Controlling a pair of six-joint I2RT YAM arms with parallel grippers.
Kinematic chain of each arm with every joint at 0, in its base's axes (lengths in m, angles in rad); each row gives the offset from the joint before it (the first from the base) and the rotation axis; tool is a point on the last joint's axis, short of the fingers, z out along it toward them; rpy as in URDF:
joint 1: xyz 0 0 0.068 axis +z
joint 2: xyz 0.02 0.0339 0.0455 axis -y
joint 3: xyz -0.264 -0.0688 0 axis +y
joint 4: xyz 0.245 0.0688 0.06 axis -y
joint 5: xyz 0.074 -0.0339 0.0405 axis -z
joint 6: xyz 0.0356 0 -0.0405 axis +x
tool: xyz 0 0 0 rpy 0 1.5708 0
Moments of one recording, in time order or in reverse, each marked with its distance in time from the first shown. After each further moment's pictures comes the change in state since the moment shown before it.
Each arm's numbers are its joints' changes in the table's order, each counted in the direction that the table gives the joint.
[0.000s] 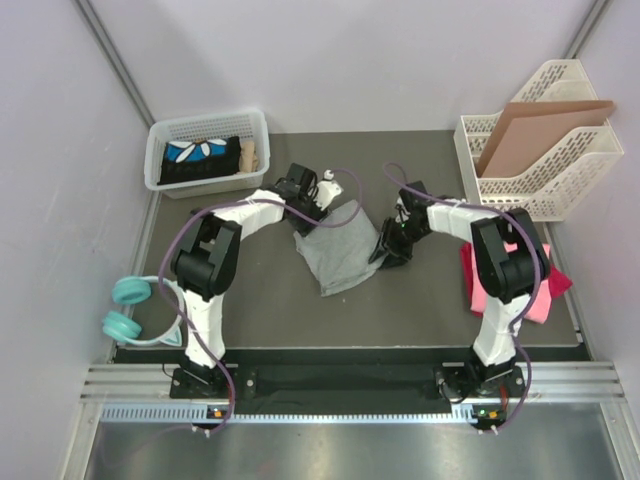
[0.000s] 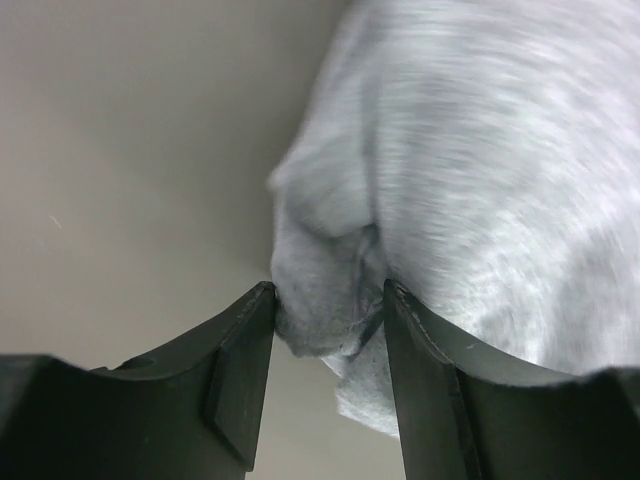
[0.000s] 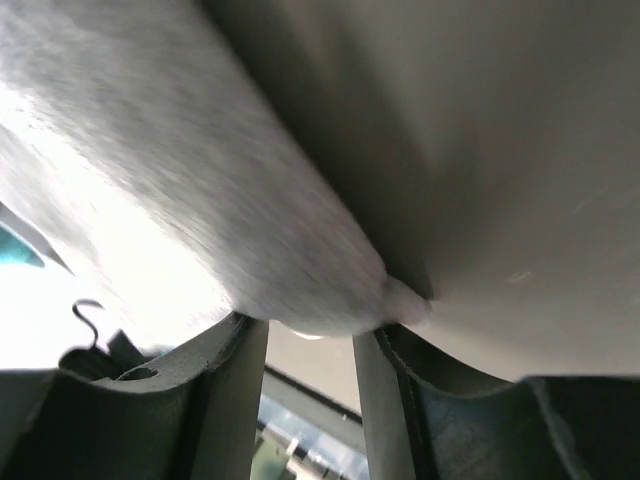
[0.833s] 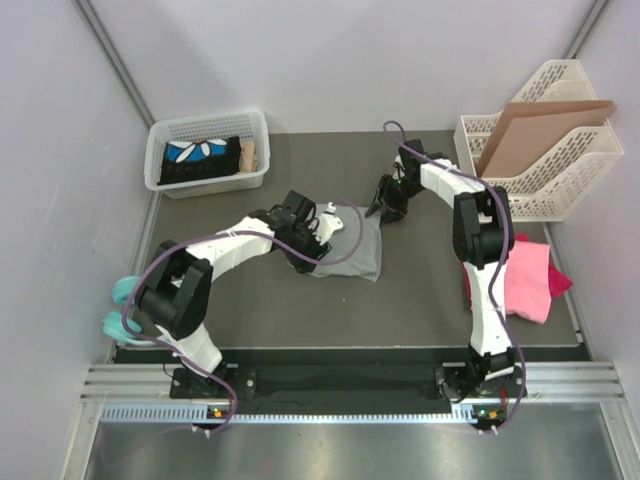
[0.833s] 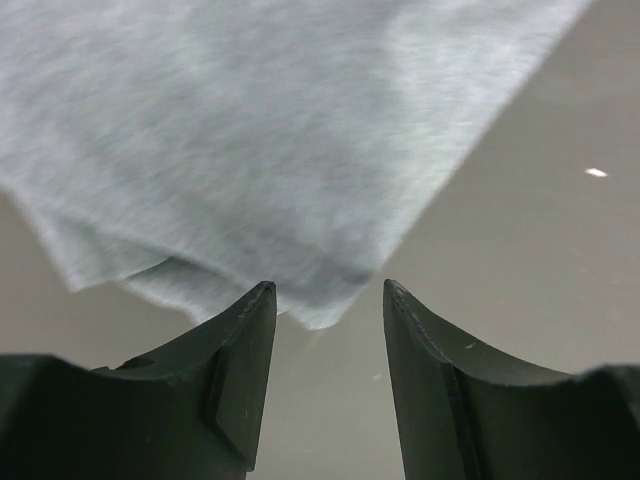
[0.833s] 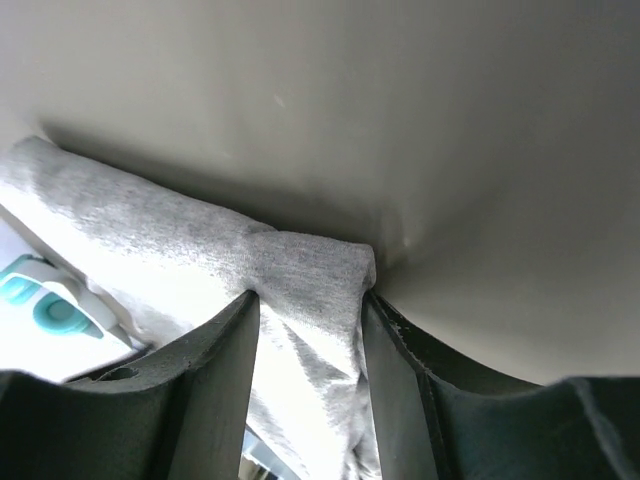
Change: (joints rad) left arm -0.107 0.349 0.330 -0.128 0.130 -0.050; right arm -0.095 -0.410 -0.687 -0.238 0.012 -0.096
